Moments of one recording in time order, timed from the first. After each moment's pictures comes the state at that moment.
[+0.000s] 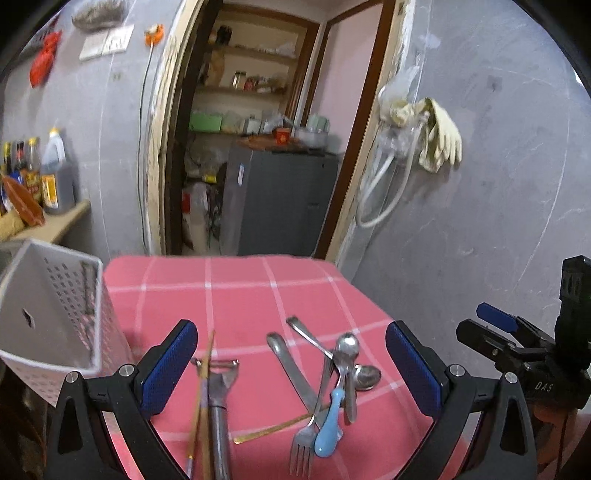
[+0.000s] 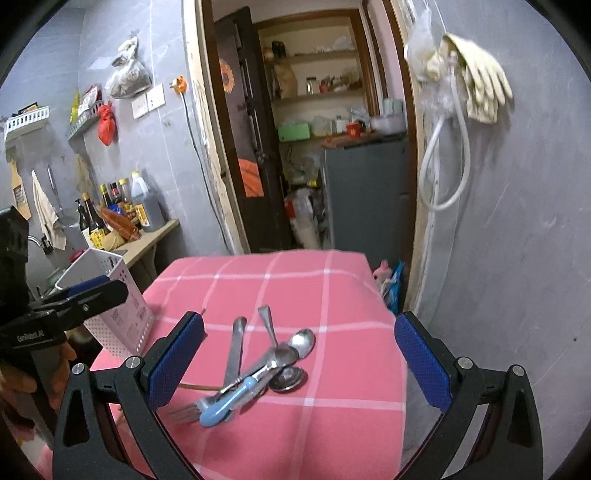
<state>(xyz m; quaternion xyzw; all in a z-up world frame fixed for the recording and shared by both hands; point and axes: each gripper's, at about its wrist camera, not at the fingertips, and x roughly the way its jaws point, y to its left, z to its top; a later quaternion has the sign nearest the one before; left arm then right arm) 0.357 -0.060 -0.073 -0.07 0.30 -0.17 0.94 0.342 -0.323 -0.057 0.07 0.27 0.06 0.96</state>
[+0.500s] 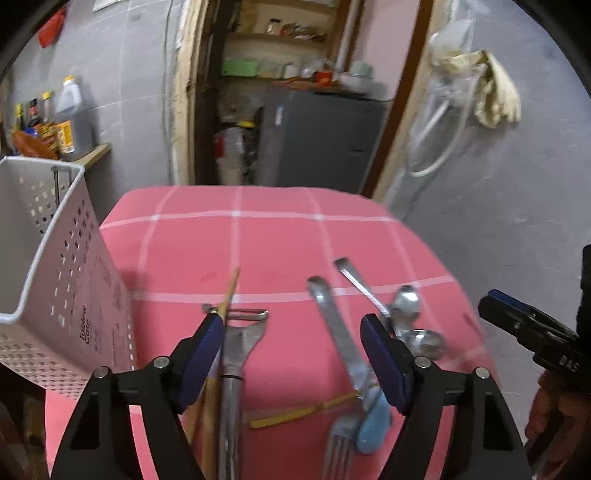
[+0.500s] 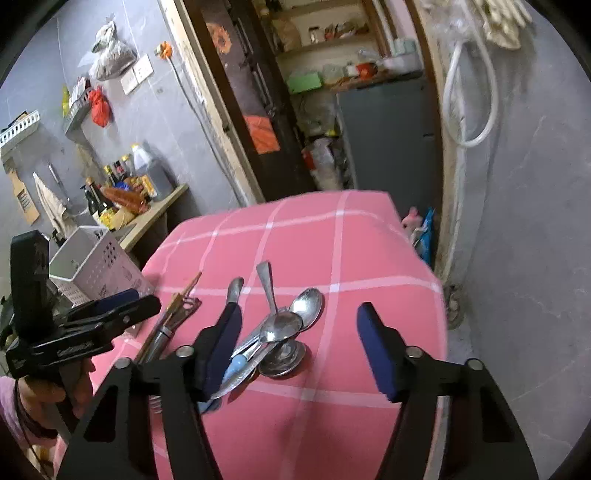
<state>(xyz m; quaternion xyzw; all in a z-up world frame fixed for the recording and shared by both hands) 0.397 -0.070 -0.138 -0.05 0.40 -0.08 0.91 0.395 -0.324 -0.135 0.12 0.36 0.12 0.92</state>
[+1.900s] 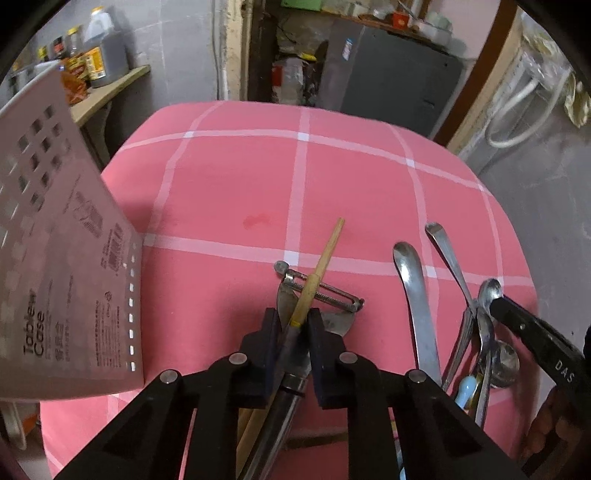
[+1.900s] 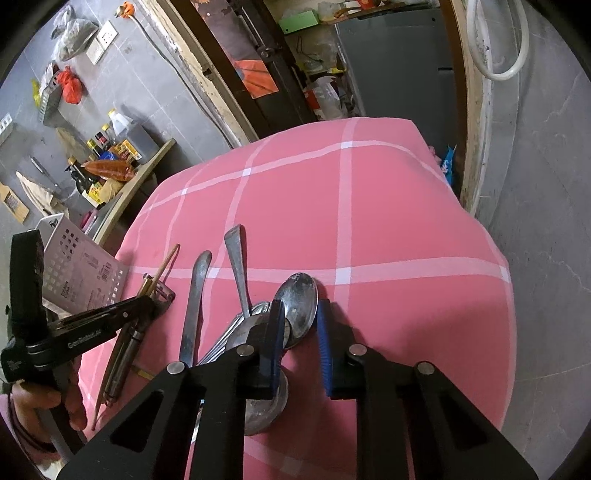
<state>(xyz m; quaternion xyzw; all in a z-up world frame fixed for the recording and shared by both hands) 0.448 -0.053 -0.188 -0.07 0.54 0.01 0.84 0.464 -0.309 -0.209 0.14 0.47 0.15 0.86</state>
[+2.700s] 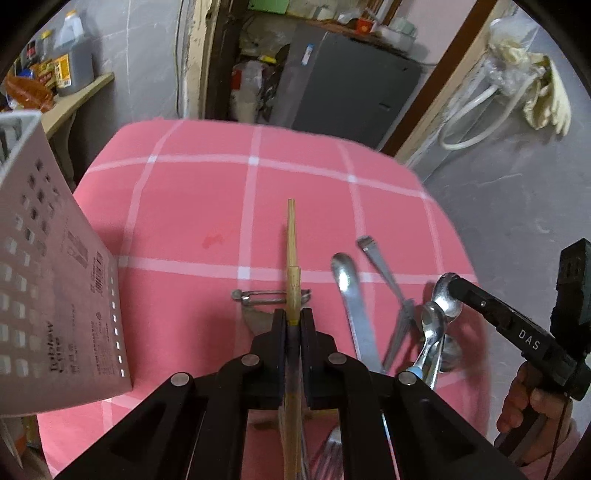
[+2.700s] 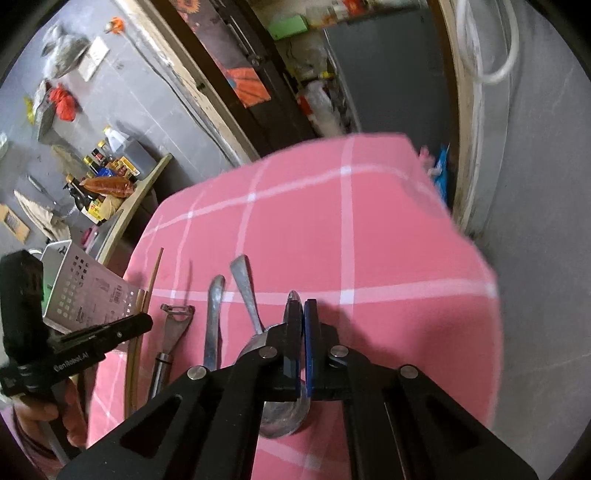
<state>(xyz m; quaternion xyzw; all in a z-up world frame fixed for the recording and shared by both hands) 0.438 -0.051 -0.137 -0.11 0.51 -0.08 0.85 0.463 -0.304 -0.179 0.16 0.46 0.13 0.87</state>
